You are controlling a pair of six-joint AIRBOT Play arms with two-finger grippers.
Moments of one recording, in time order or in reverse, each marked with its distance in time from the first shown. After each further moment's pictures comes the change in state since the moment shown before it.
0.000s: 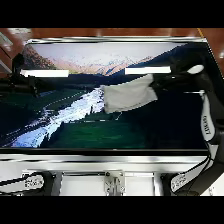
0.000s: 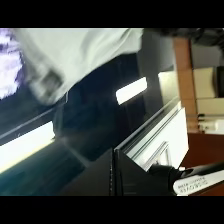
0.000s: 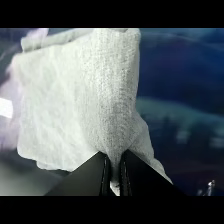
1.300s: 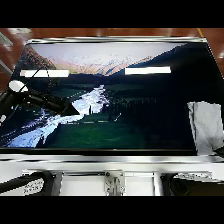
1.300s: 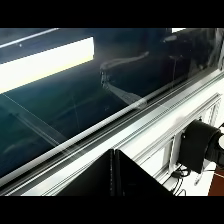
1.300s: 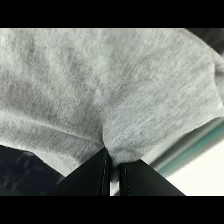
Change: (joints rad) left arm -0.317 0.071 -0.201 0.258 0.144 -0.223; right arm -1.010 0.261 -0.528 -0.607 0.216 0.159
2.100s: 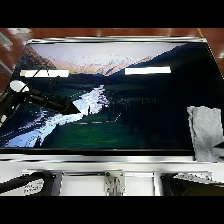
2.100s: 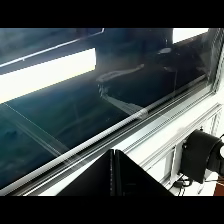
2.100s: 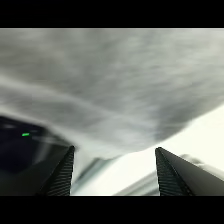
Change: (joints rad) left arm -0.013 0.000 0.000 -0.003 0.044 0.000; right arm -0.001 0.078 0.038 0.045 0.149 -0.047
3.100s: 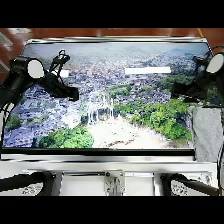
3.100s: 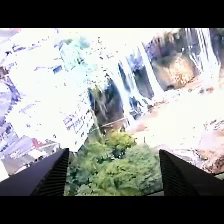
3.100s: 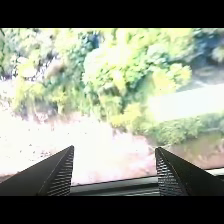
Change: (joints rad) left arm -0.301 -0.085 0.436 0.761 -0.028 -0.263; right arm 1.173 0.143 0.338 -0.209 -0.029 0.392
